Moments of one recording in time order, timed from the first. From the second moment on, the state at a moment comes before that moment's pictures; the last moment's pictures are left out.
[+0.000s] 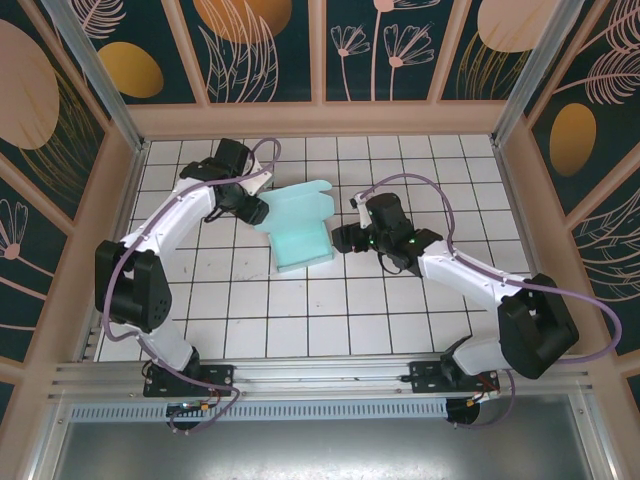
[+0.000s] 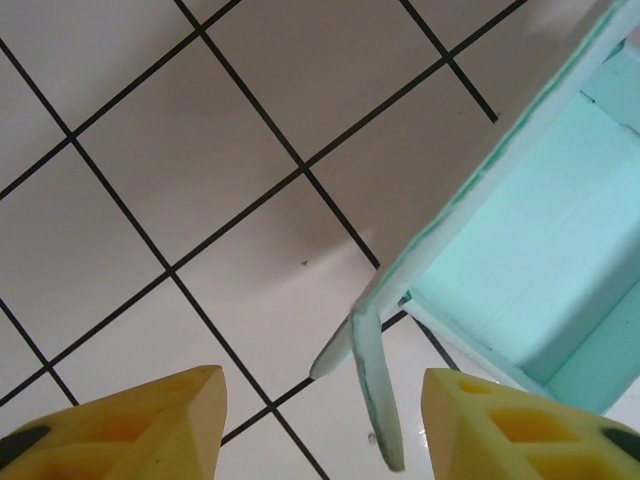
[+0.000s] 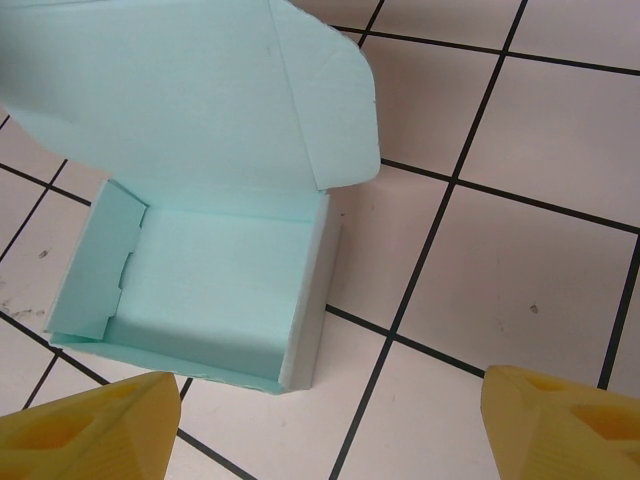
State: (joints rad) left arm -0.32 1.71 1.45 -0.88 0.09 0.28; right arm 0.64 1.38 0.85 -0.17 -0.05 0.25
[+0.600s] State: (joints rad) left arm -0.30 1.80 1.49 -0.92 0.16 0.34; right arm 0.64 1.37 0.85 -0.17 -0.05 0.25
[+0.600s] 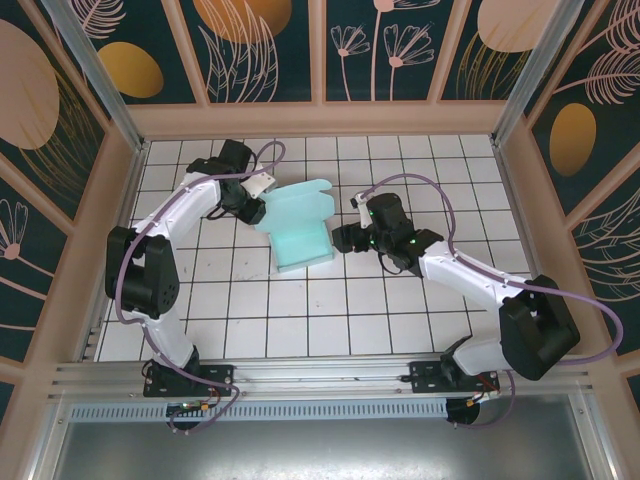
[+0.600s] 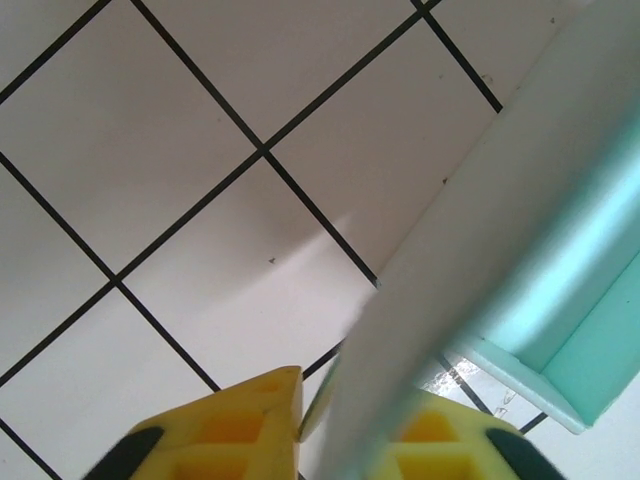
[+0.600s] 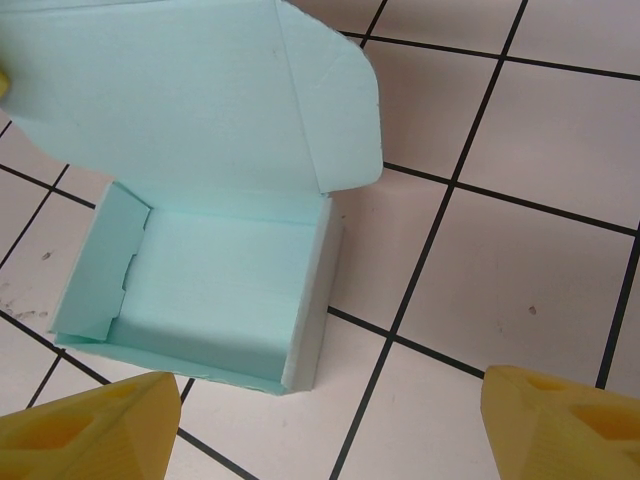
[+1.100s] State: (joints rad) left arm -0.30 1.78 1.47 -0.90 0.24 0.40; right arm 0.64 1.38 0.88 -0.18 -0.05 0.20
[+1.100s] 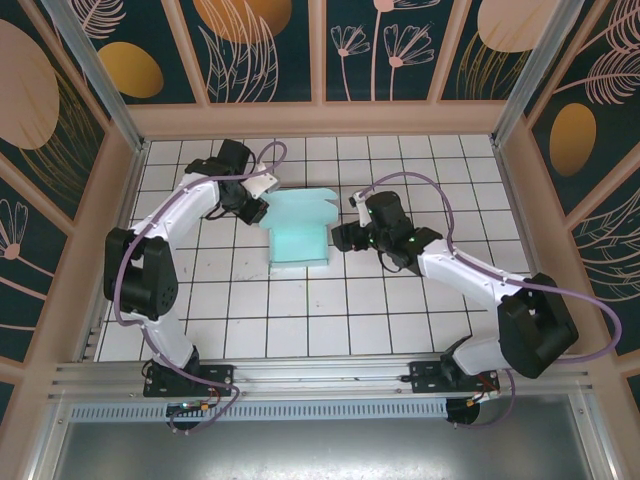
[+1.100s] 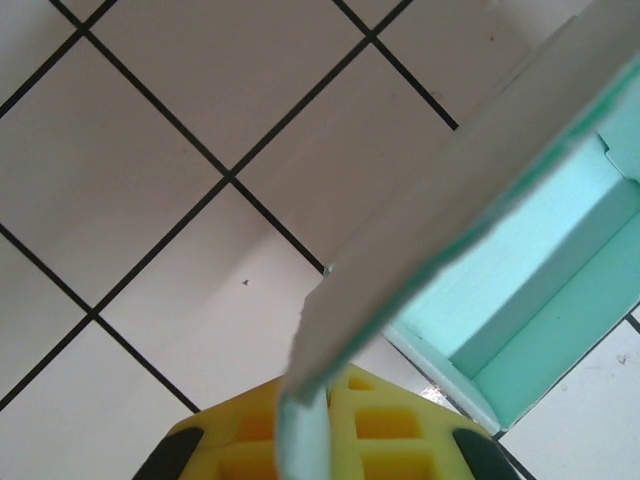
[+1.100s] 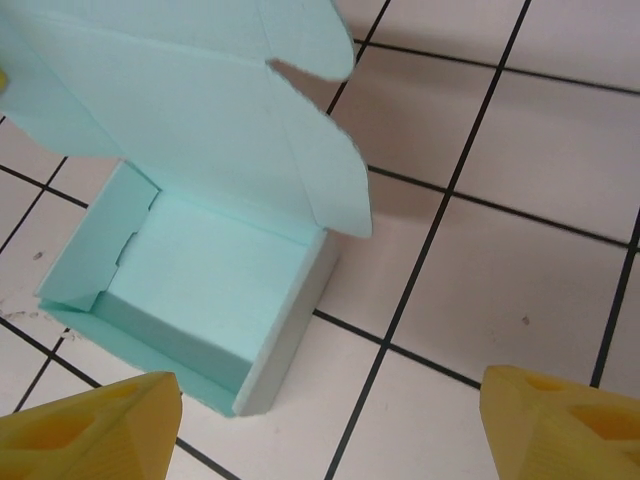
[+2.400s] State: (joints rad) left arm -0.29 1.78 1.44 -0.96 0.42 0.50; right arm 0.45 1.80 1.44 -0.78 -0.50 -0.50
